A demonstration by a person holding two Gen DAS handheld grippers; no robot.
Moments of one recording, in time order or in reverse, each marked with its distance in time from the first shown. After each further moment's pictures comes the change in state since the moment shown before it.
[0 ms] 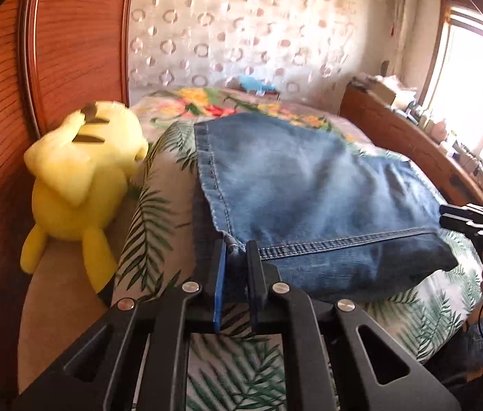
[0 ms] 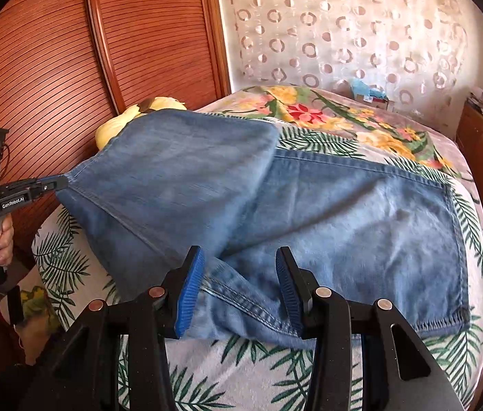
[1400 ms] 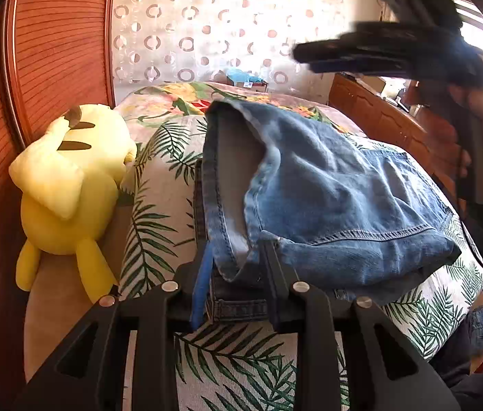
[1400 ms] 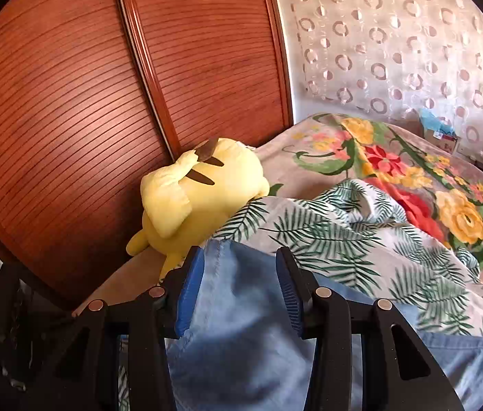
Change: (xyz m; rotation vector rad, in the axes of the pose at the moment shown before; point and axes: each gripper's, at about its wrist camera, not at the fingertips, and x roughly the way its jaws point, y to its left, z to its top) left arm 0.014 0.010 0.022 0.051 0.023 -0.040; right arm 0.141 0.086 0.206 -0.095 -0.018 0.208
